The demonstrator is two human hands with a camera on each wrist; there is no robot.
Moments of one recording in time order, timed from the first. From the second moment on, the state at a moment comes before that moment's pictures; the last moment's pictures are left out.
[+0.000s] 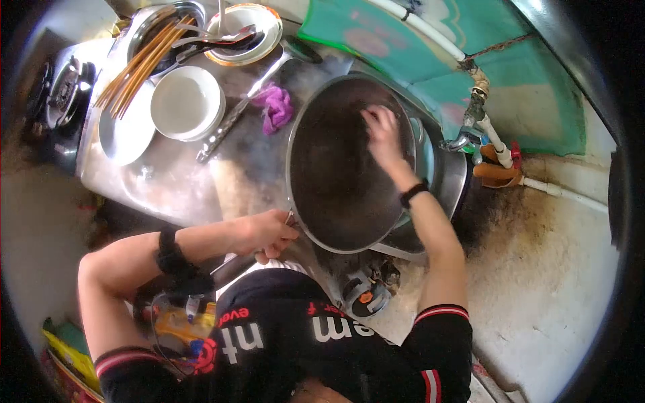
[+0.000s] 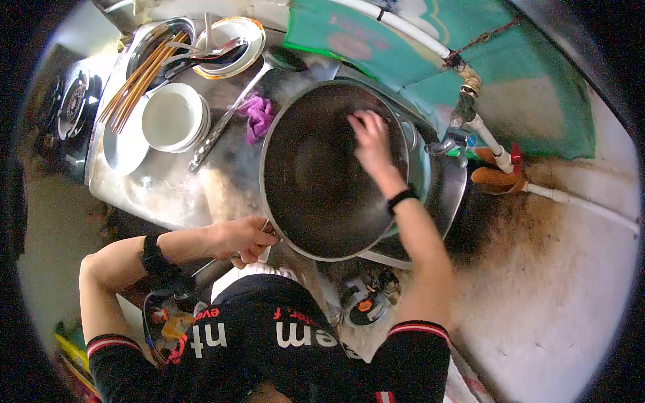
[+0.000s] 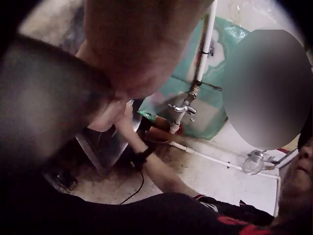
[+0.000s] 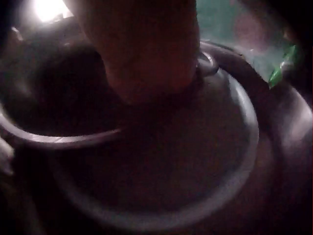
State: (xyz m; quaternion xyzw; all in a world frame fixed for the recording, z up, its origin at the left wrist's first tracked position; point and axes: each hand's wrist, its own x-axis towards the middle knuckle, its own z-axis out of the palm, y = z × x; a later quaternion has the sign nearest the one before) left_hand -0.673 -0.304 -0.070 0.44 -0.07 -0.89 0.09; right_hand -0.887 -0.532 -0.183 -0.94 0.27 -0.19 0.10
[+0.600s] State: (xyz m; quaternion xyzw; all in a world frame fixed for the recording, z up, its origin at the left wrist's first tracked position) left_hand -0.662 -0.299 -0.086 0.41 -0.11 -0.89 0.13; right_hand -0.876 -0.373 -0.049 -0.92 0.08 -0.14 0.35
